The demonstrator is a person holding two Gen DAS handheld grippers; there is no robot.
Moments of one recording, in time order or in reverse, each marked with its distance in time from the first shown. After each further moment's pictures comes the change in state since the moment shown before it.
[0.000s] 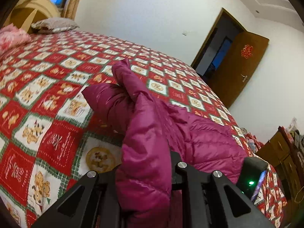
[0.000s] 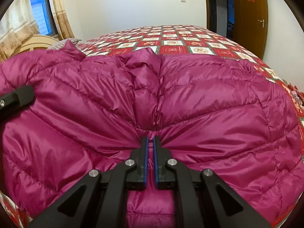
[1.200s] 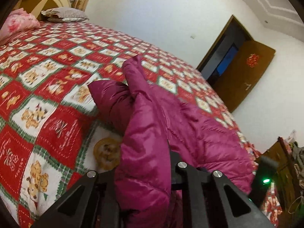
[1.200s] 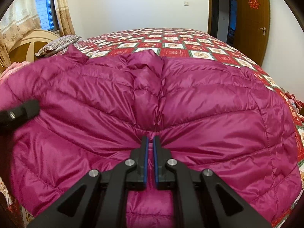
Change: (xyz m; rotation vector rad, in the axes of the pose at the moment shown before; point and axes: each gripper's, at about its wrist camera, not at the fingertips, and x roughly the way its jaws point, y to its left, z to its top) left arm 0.009 0.029 -0.014 -0.102 -0.003 -0.017; right arm 0.003 0.011 0.000 -0.054 -0.011 -0.047
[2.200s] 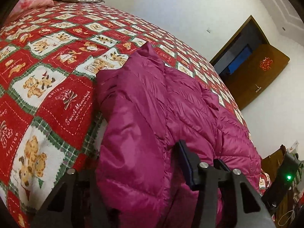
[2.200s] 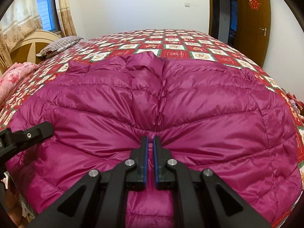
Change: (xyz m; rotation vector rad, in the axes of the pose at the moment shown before) left arm 0.022 0.027 -0.018 -0.113 0.100 0.066; right arm -0.002 -0.001 -0.003 -0.006 -0.015 0.013
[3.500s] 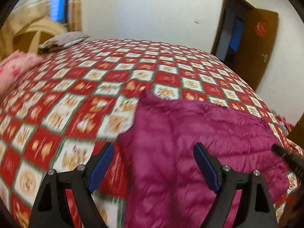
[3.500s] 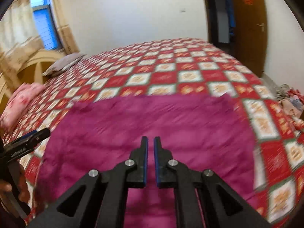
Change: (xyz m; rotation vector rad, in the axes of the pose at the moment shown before) left arm -0.036 -0.020 0.045 0.324 -0.083 0.205; right arm -0.058 -0.045 0.039 0.055 -0.044 0.099
